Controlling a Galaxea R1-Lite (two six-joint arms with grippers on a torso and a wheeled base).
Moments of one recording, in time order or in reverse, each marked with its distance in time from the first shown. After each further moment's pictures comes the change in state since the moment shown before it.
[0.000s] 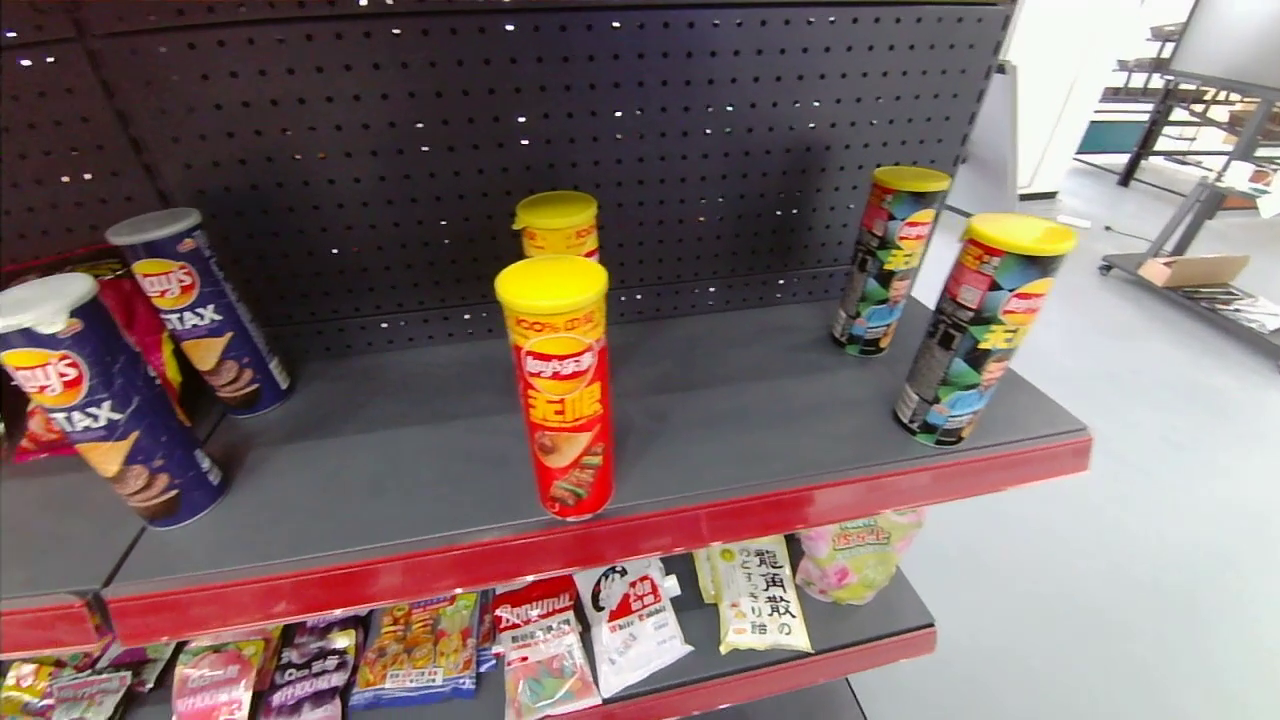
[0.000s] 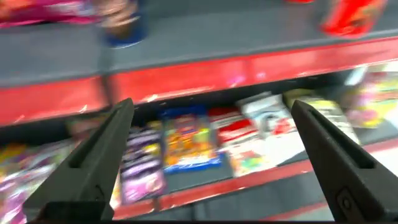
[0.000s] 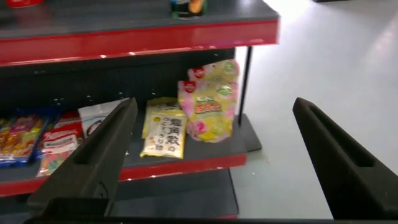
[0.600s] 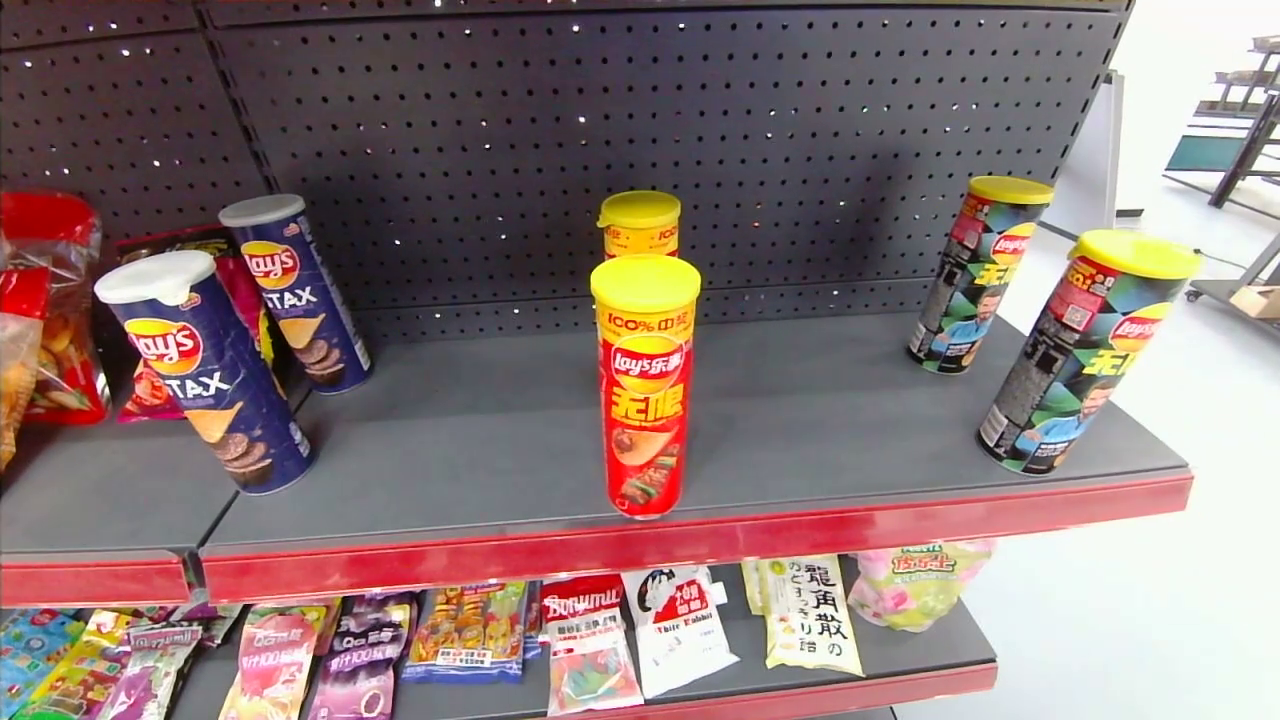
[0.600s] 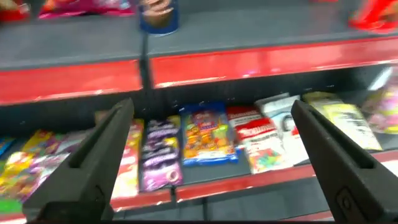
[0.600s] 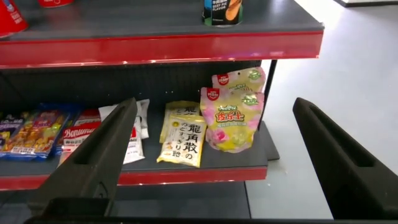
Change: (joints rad) left arm -0.010 -0.008 0.053 -0.074 -0.044 -0.001; right arm 0.000 0.000 0.000 0.000 0.009 -0.006
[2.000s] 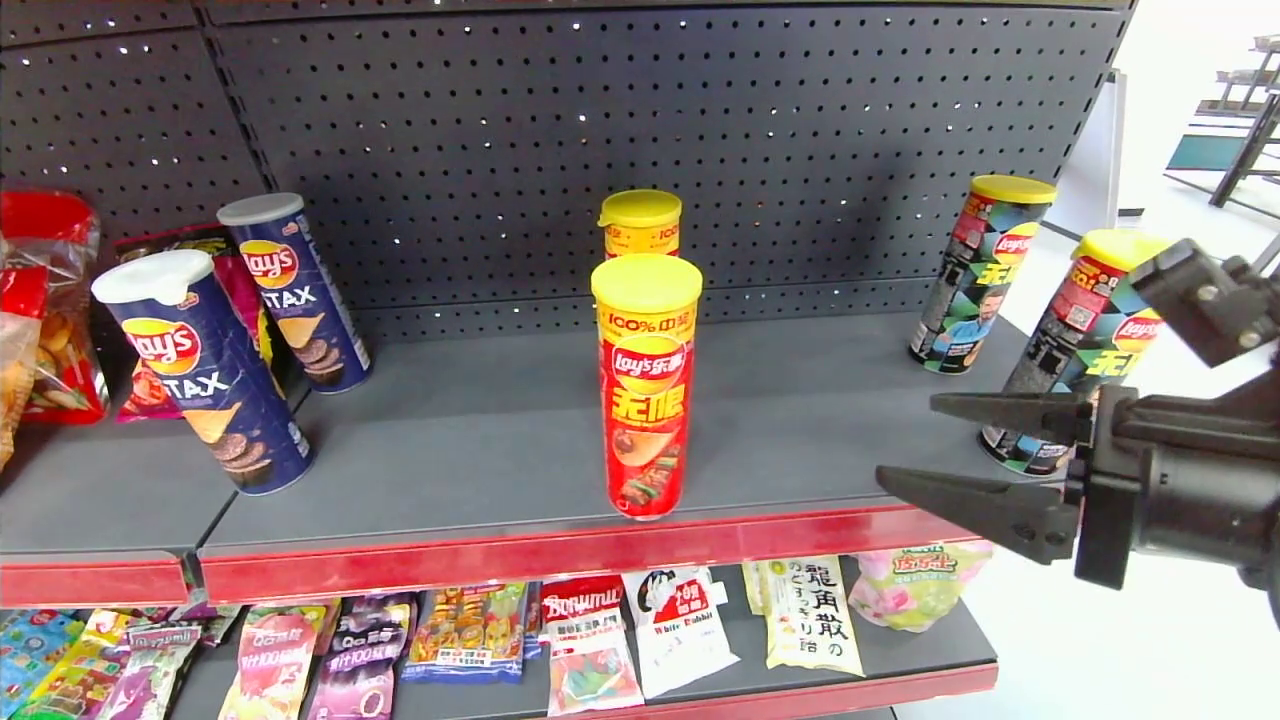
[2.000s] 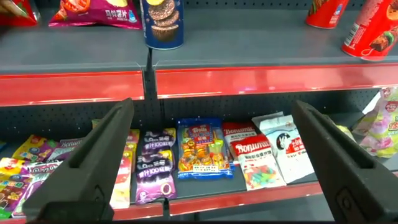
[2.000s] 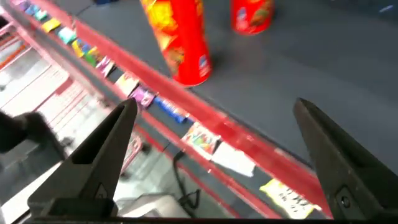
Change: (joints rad) left arm -0.037 -0.053 0.010 -0.024 0.079 -0.057; right arm 0.534 1.251 -0.690 -0.260 0.224 0.002
